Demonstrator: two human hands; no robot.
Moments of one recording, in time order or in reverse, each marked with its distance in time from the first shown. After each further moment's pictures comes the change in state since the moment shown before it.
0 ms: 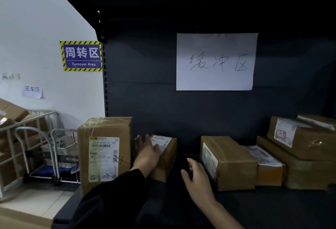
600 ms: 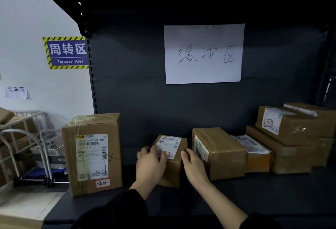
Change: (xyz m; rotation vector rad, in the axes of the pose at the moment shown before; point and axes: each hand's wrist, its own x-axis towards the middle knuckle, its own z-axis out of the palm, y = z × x) left_hand -0.053 0.014 0.032 -0.004 0.147 0.115; right_hand 0.018 -0.003 -0.012 0.183 0.003 0.216
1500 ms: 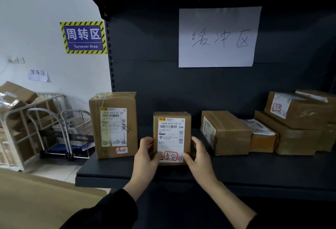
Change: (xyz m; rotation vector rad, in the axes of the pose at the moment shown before) left_hand -0.081 -0.046 -0.032 -0.541 0.058 0.061; right_hand -0.072 0.010 0.006 -0.023 0.002 -0.310
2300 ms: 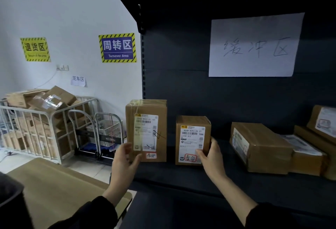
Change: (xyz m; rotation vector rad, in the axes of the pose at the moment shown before) left_hand 0.005 -0.040 -0.116 0.248 0.350 0.008; right_hand 0.049 -0.012 0.047 0.114 0.043 0.096
